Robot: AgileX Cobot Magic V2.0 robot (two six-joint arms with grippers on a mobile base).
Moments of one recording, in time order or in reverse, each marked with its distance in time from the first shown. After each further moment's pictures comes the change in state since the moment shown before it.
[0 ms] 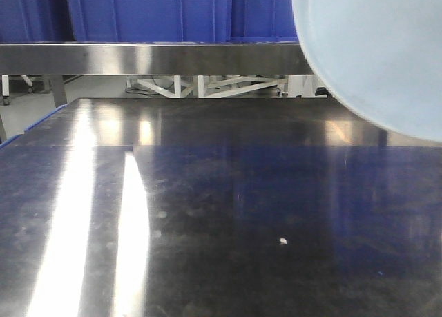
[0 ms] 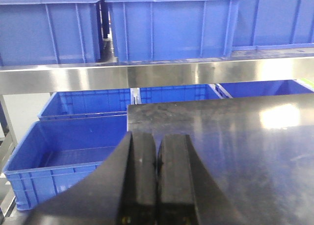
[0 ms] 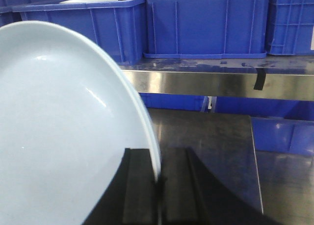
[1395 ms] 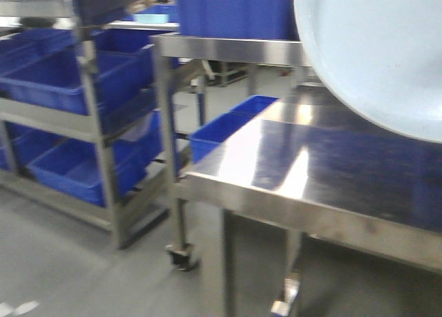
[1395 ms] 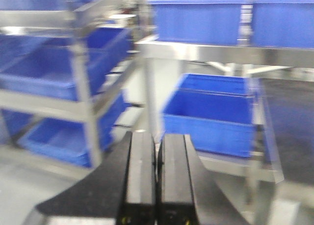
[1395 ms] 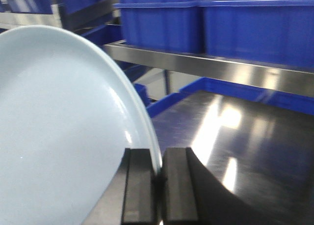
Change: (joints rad) left arm 0.000 0.000 0.000 0.000 0.000 0.000; right arm 0.000 -0.001 0.000 0.000 0.000 0.000
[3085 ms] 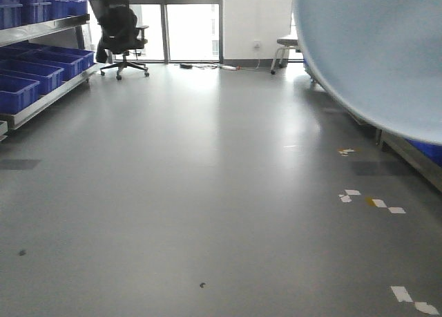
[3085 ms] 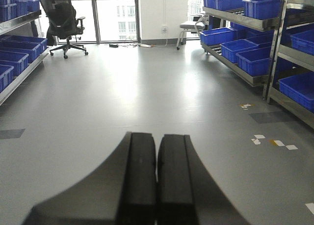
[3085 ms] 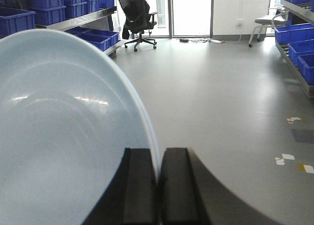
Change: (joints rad) left arm 0.000 -0.002 0.000 0.000 0.000 0.000; right arm 0.000 0.000 0.000 0.000 0.000 -0.002
